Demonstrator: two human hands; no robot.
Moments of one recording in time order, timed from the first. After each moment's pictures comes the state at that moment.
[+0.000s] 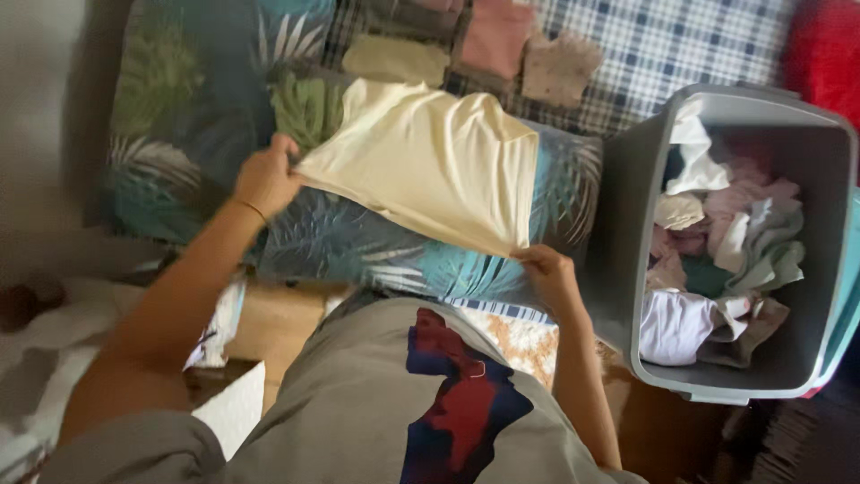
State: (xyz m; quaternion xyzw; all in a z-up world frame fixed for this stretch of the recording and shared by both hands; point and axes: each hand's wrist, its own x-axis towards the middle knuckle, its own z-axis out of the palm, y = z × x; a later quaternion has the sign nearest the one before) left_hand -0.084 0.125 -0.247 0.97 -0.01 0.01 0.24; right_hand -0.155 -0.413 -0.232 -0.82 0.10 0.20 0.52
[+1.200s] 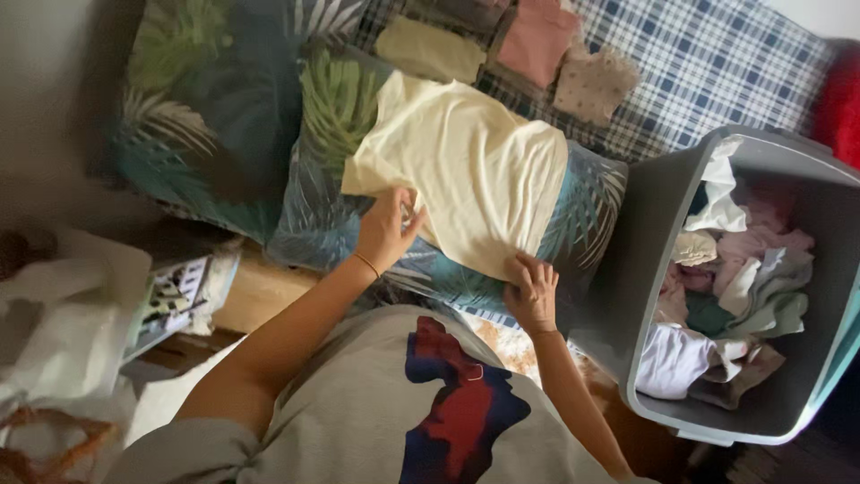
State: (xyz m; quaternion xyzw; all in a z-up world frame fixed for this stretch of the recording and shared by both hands) left_hand -0.147 -0.050 -0.273 0.90 0.01 0.15 0.42; right_hand -0.163 -0.377 -0.260 -0.94 -0.26 -0.07 0.23
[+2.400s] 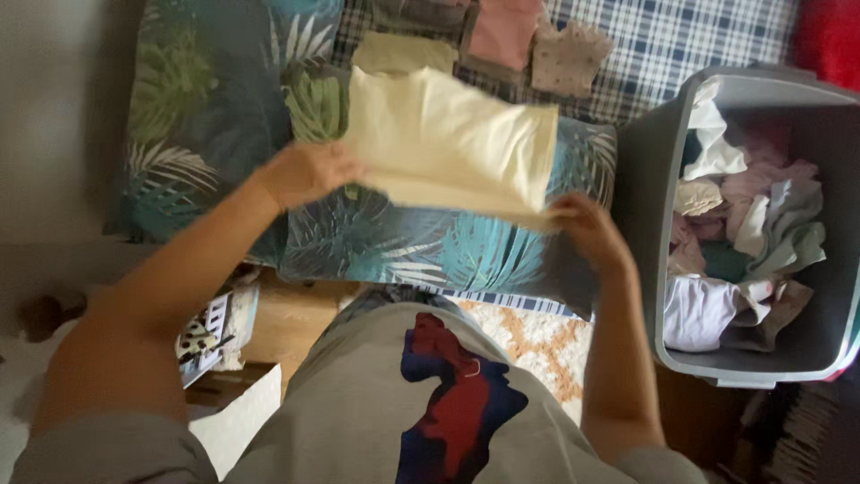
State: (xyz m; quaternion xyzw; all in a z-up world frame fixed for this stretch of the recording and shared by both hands) left_hand -0.056 0.115 -0.210 0.86 -0.49 0.15 -0.01; right_hand -0.088 -0.434 -0.230 -0.75 0.00 0.21 0.63
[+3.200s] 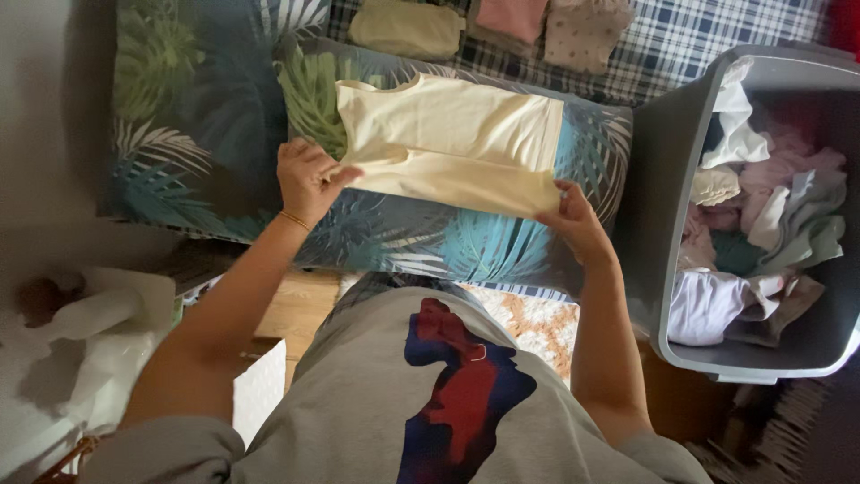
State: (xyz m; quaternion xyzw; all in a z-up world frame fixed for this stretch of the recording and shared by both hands) left_hand -0.106 0.090 -0.266 0.92 -0.11 0.22 0.29; right_hand -0.089 -0.401 -0.247 -0.72 0.04 0.24 0.65
